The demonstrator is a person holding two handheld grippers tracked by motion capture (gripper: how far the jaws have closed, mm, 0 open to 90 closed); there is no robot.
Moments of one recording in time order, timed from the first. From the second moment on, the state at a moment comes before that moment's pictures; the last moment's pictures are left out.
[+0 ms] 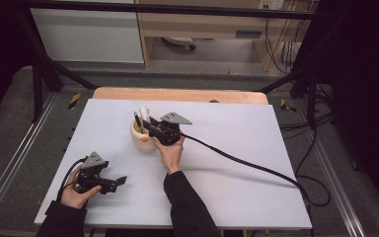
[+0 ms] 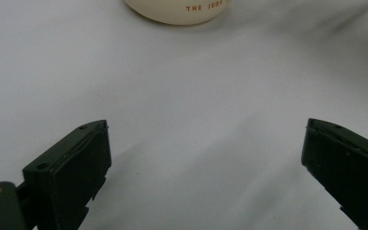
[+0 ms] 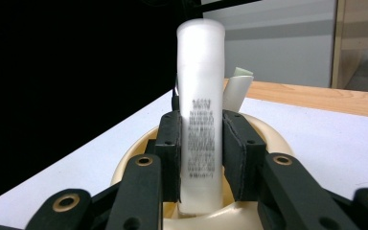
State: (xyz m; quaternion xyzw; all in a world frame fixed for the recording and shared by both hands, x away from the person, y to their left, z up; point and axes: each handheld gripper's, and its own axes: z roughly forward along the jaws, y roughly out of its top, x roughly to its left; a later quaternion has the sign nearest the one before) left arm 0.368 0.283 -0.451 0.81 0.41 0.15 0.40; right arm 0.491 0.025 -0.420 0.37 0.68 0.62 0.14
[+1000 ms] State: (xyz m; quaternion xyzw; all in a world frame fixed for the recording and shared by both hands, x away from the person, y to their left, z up) left arm 0.368 0.282 -0.451 0.81 0.41 0.15 0.40; right arm 0.459 -0.023 -0.362 0.33 0.77 0.54 0.11
